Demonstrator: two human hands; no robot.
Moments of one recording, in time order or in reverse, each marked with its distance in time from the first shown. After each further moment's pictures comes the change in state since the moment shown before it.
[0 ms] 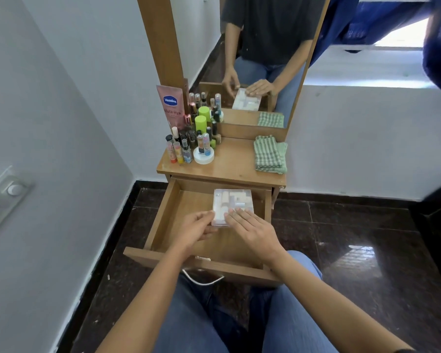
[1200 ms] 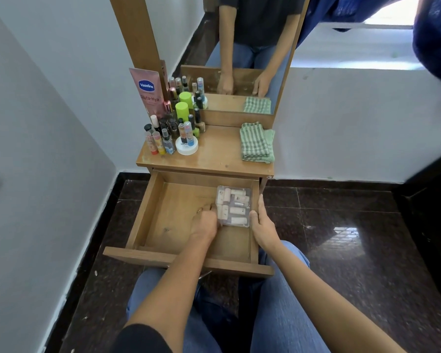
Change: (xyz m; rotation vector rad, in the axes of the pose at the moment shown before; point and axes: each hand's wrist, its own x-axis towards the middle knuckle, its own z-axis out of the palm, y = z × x) left_hand 0.063 -0.037 0.061 1.254 0.018 0.251; right_hand -0.015 0.015 -0.020 0.950 -0.312 1.296
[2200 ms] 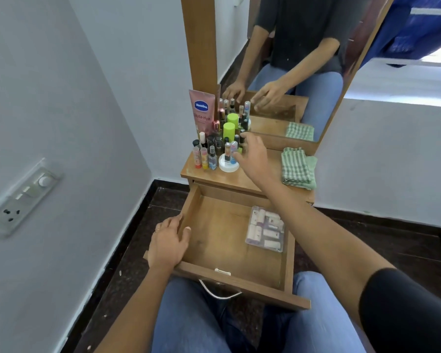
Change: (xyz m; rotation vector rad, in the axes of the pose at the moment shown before) left_hand -0.075 -0.138 -0.054 -0.274 0.397 -0.271; right_hand 0.127 -0.191 0.059 -0.300 0.194 -0.668
